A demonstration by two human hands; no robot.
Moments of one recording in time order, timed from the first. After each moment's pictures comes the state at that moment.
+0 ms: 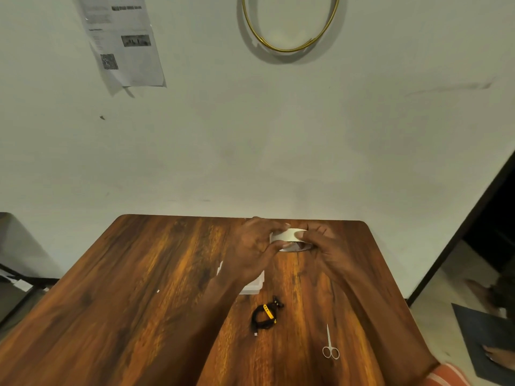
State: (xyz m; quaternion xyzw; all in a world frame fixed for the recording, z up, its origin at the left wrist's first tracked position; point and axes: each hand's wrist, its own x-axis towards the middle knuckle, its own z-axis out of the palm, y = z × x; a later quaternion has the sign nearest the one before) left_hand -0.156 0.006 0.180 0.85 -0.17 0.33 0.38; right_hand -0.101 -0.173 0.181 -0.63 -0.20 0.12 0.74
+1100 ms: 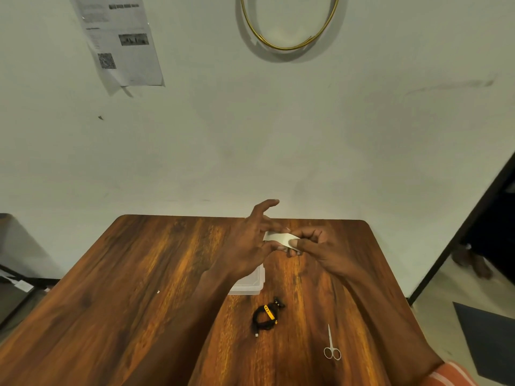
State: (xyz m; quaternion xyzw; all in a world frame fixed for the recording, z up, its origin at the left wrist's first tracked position) left_hand -0.148 0.014 0.196 0.90 -0.12 0.18 0.38; right_hand -0.089 -0.178 0.175 -0.69 -0.28 0.14 0.65
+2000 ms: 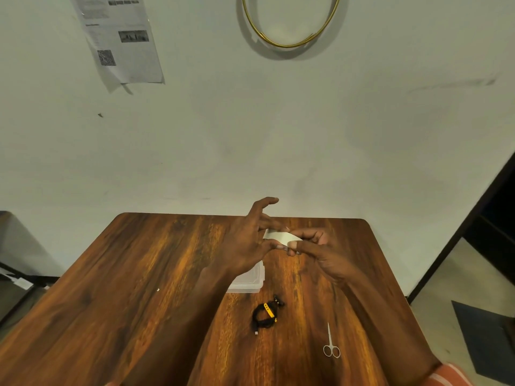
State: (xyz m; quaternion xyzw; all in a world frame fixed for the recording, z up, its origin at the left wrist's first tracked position) left_hand -0.147 0.015 0.199 0.90 -0.12 0.17 0.39; right_hand -0.094 -0.176 0.166 -0.64 -0.26 0.17 0.71
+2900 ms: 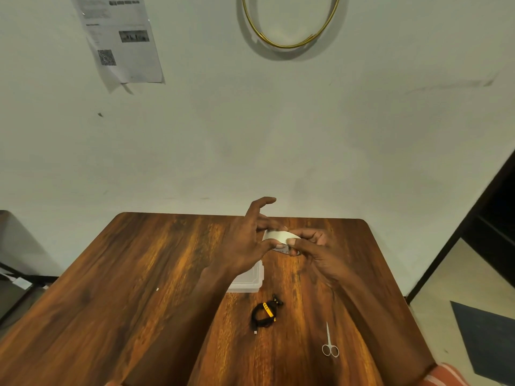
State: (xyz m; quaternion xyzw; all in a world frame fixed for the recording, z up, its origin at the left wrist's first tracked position) left_hand -0.146 0.015 0.193 0.89 -0.10 0.19 0.41; right_hand -0.100 -0.170 0.162 -0.63 -0.21 0.14 0.74
